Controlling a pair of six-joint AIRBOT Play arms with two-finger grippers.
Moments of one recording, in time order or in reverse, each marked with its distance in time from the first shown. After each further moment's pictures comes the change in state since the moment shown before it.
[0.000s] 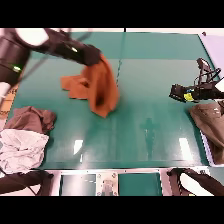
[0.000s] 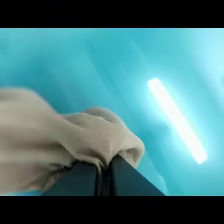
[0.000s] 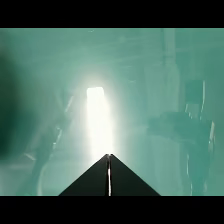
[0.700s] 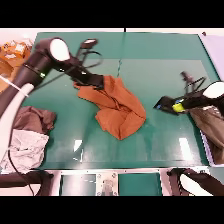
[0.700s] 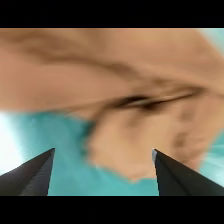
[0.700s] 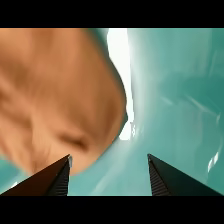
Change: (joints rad) left arm 0.113 -0.093 -0.087 0.069 -0.215 -0.042; right arm 0.155 0.000 -0.144 0.105 0.109 0.010
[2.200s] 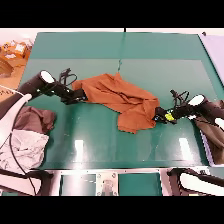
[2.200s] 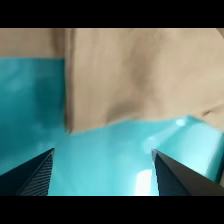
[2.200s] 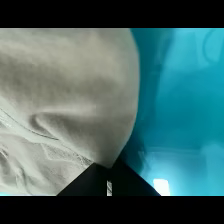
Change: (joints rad) left arm 0.237 -0.153 -0.407 -0.357 0.345 0.187; right arm -0.167 -0.246 -0.101 0.111 -0.145 -0.168
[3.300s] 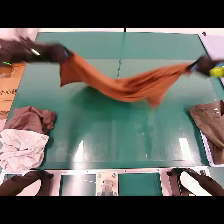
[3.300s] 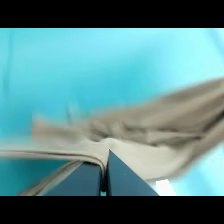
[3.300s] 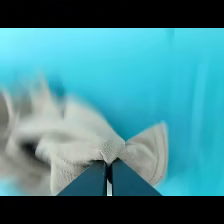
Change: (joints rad) left arm 0.001 0.570 0.280 -0.013 -0.037 0.060; right arm -0.128 0.339 0.648 -0.005 0.161 -0.003
